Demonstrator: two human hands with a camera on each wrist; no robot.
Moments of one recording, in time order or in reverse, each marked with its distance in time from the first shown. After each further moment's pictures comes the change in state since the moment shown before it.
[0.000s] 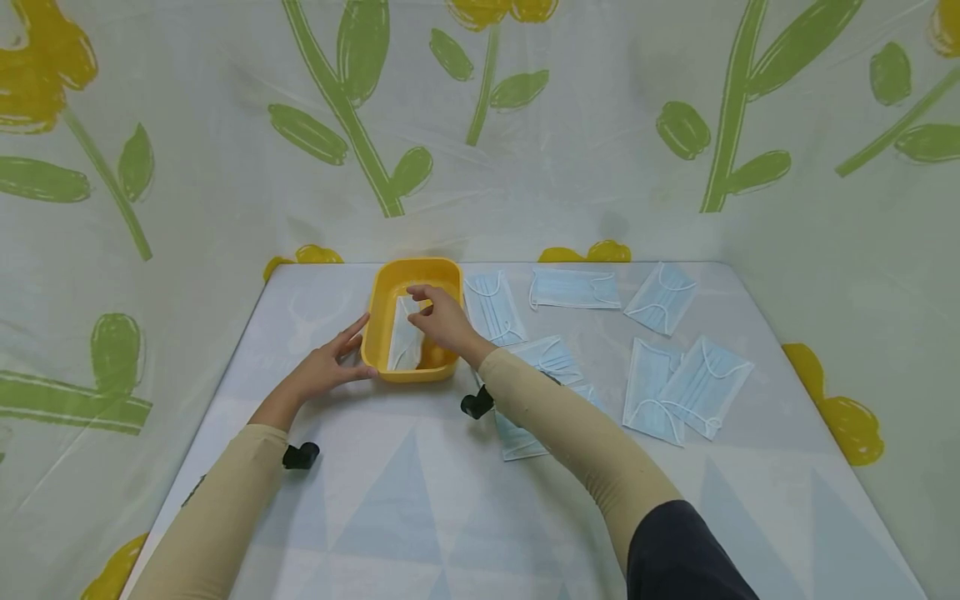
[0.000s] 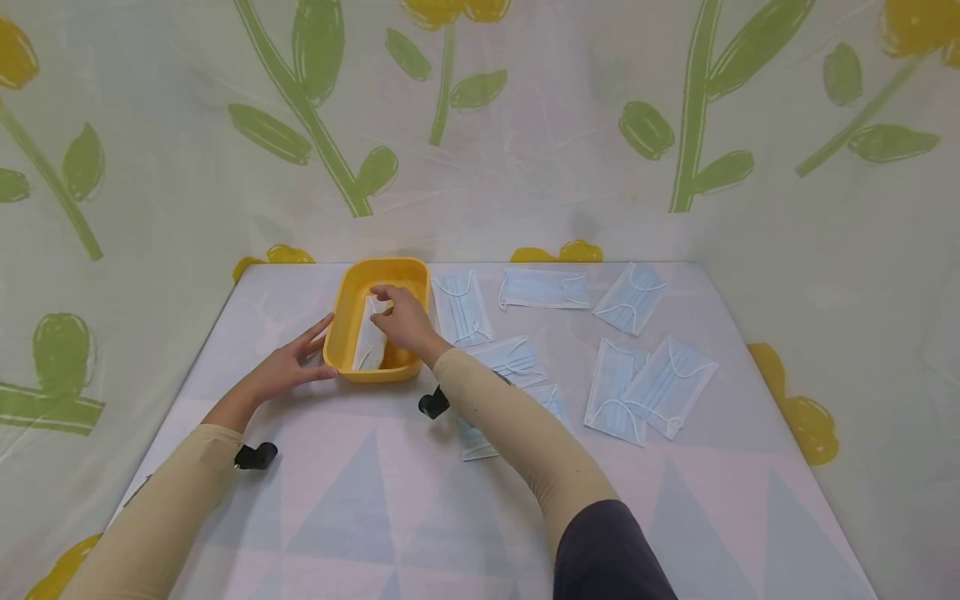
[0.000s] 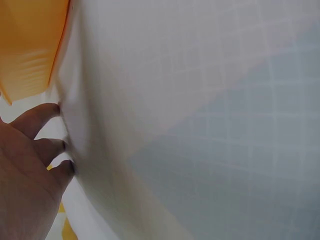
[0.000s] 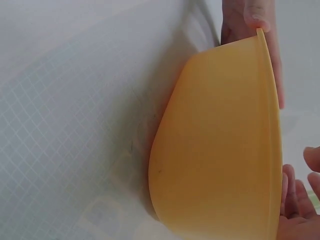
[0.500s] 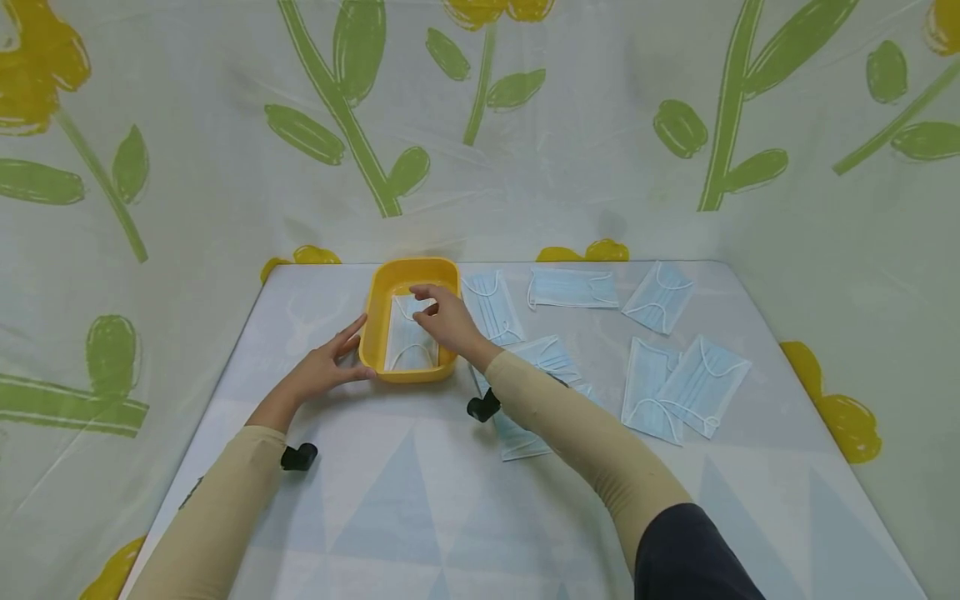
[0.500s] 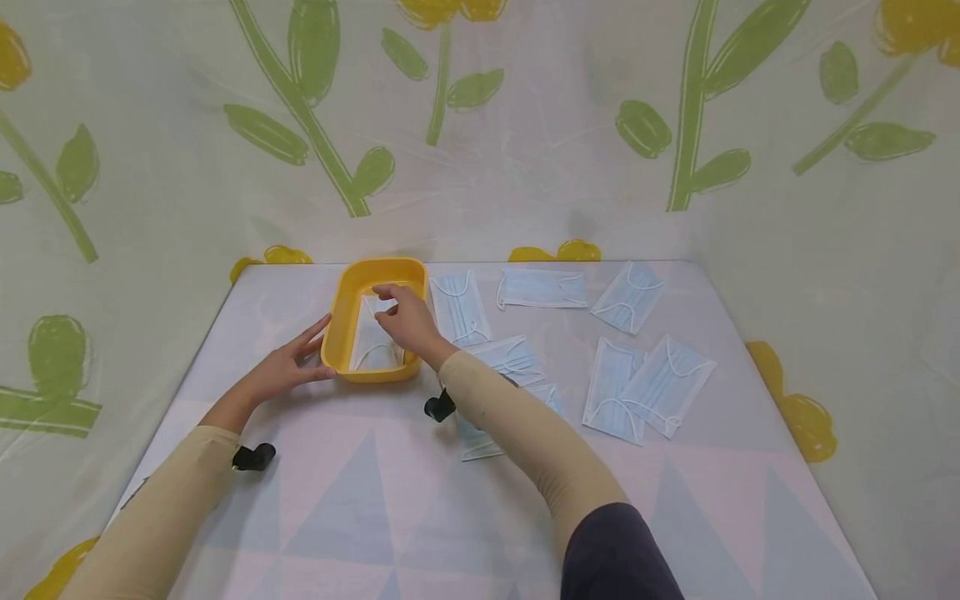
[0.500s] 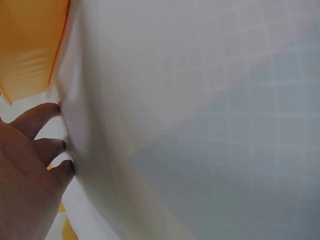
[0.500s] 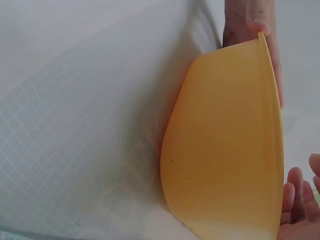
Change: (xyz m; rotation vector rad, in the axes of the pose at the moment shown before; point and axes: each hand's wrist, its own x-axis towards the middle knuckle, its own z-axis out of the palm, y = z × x) left_hand -0.001 0.001 0.000 -0.009 -0.004 -0.006; right_hand -0.008 0.004 -0.006 0.009 0.056 -0.028
